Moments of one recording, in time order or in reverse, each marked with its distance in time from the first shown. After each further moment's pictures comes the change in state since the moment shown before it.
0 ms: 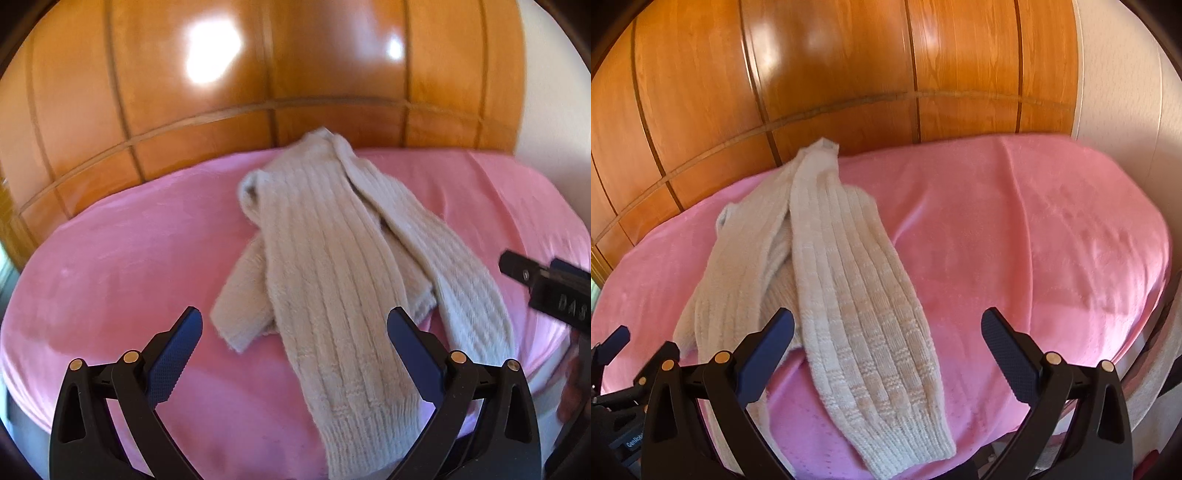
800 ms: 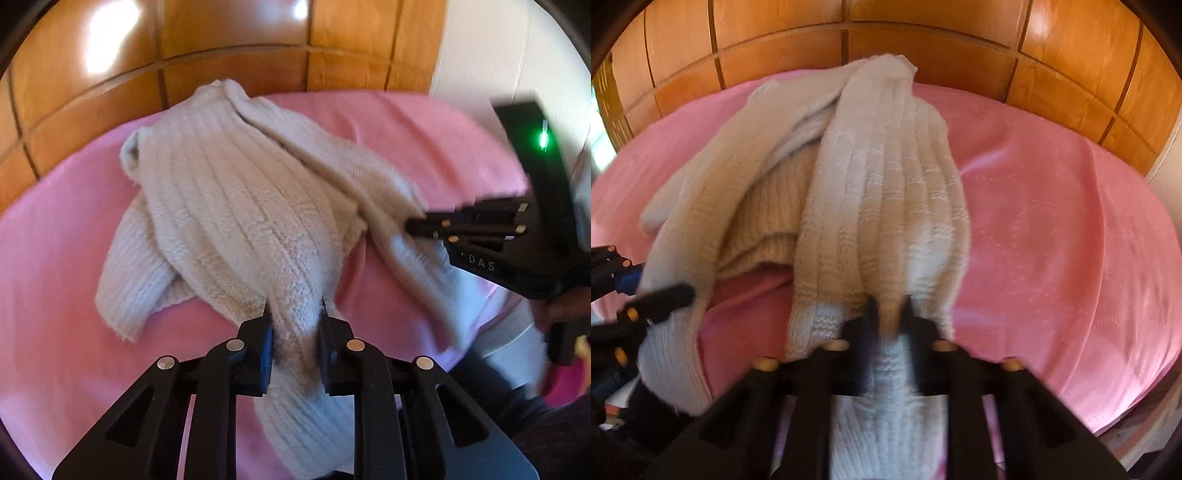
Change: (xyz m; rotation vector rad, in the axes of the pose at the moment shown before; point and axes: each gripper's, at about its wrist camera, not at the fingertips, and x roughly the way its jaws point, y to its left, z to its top) left arm 0.035 -0.007 -0.026 0.117 0.113 -0.380; right arm 0.057 0.013 -0.019 -0.347 0.194 0.109
